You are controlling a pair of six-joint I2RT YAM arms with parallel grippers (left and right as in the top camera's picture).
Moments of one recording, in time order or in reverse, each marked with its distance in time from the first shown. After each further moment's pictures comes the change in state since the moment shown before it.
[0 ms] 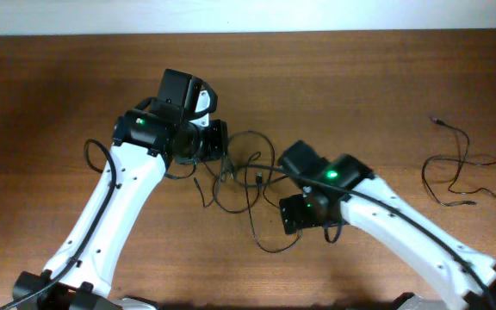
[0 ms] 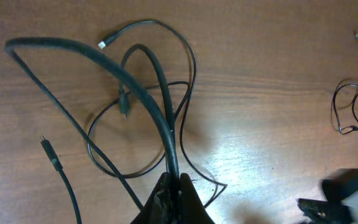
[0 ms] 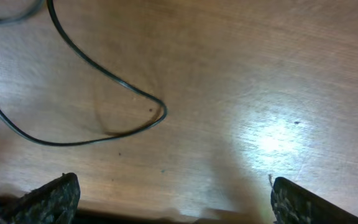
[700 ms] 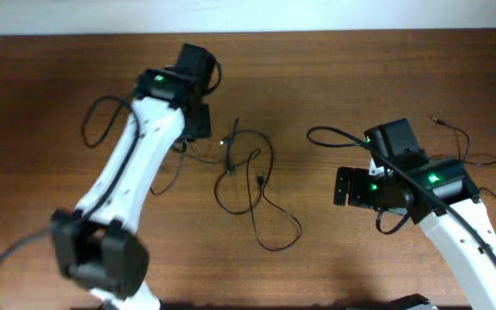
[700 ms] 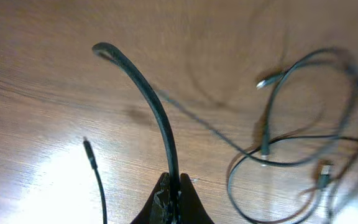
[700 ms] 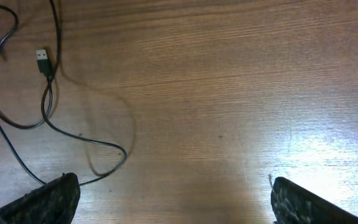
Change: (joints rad) left arm -0.004 0.295 0.290 -0.264 -0.541 0.029; right arm -0.360 -0.261 0.000 -0.028 -0.007 -0.043
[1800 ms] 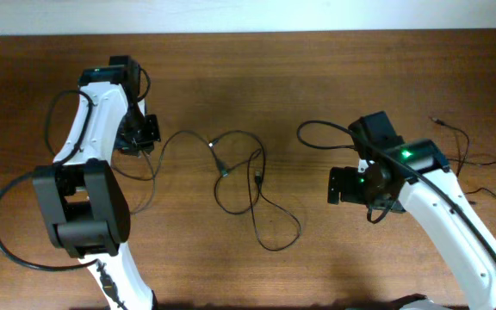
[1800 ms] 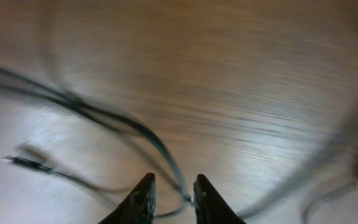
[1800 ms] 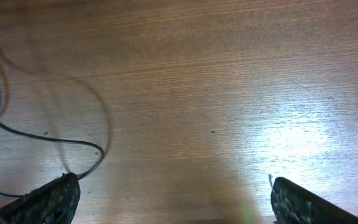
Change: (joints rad) left arm 0.366 0.215 -0.008 -0.004 0.222 0.241; right arm 0.000 0.174 0.000 -0.002 0.012 -0.010
